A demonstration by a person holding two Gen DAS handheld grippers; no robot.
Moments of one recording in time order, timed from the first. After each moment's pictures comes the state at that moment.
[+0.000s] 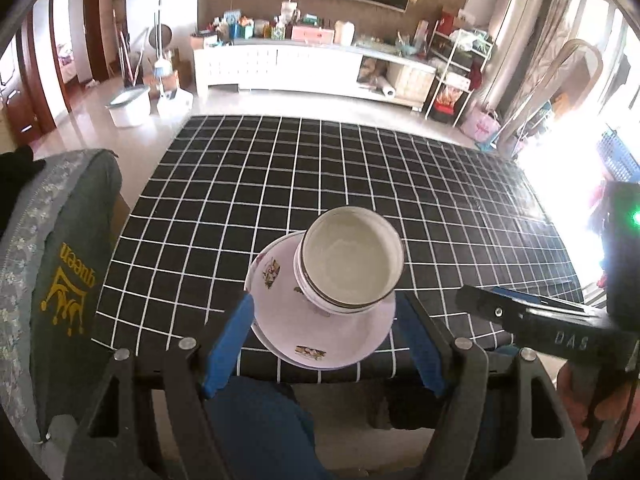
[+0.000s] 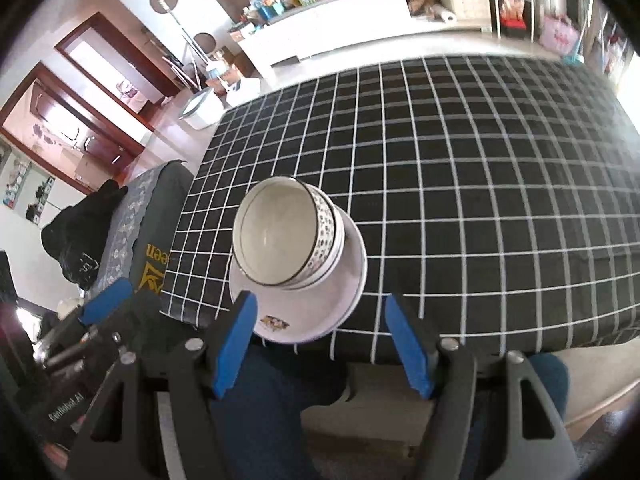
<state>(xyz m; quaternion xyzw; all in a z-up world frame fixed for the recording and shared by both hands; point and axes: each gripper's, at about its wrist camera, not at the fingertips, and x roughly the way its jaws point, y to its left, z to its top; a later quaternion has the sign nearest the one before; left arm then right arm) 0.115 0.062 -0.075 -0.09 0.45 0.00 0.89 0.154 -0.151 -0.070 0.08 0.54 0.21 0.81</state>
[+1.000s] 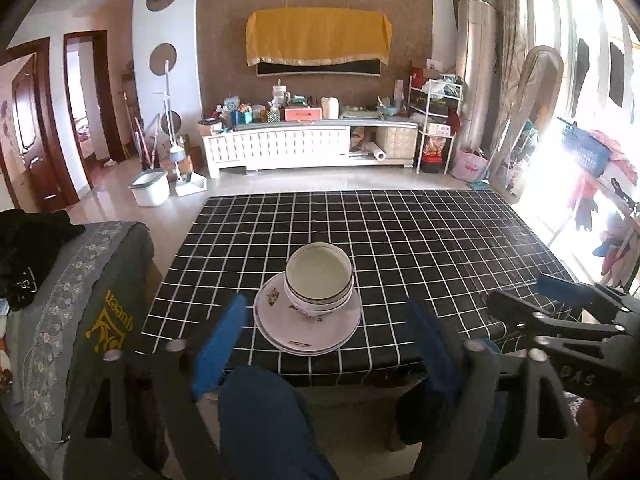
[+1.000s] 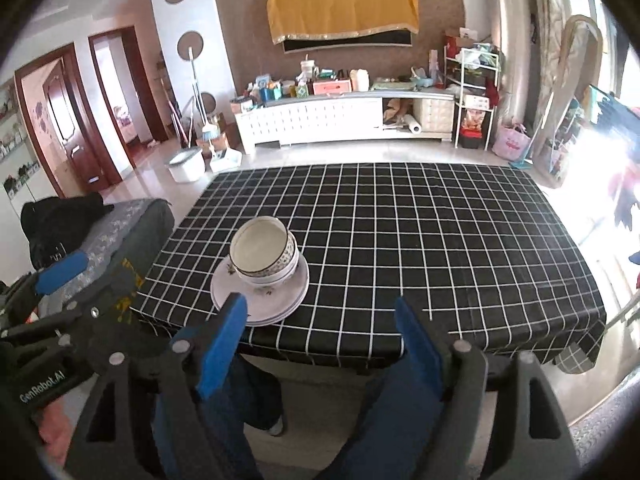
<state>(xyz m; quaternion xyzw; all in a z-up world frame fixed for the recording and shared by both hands) -0.015 0.005 -0.007 -0.01 0.32 0.03 0.95 0.019 -0.194 0.002 0.00 0.37 0.14 0.92</state>
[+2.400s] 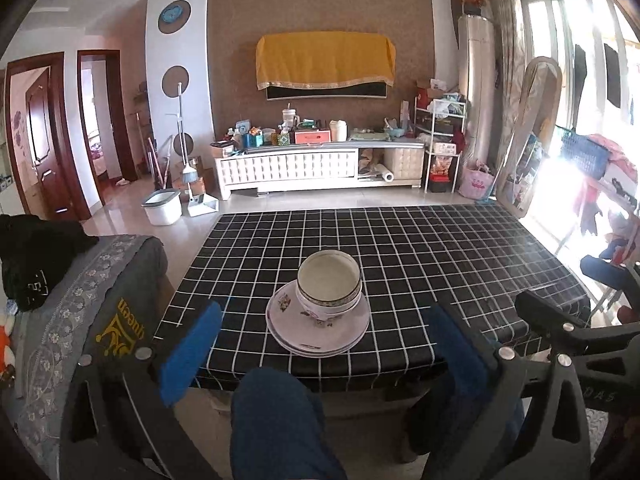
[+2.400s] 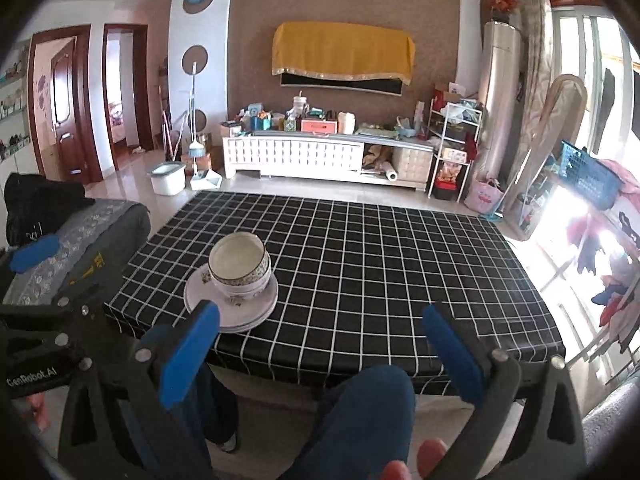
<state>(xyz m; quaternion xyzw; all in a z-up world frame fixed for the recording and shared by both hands) -0.050 0.000 -0.014 0.00 0.28 0.04 0.96 -0.022 -0.195 0.006 -0.07 0.29 0.11 0.95</state>
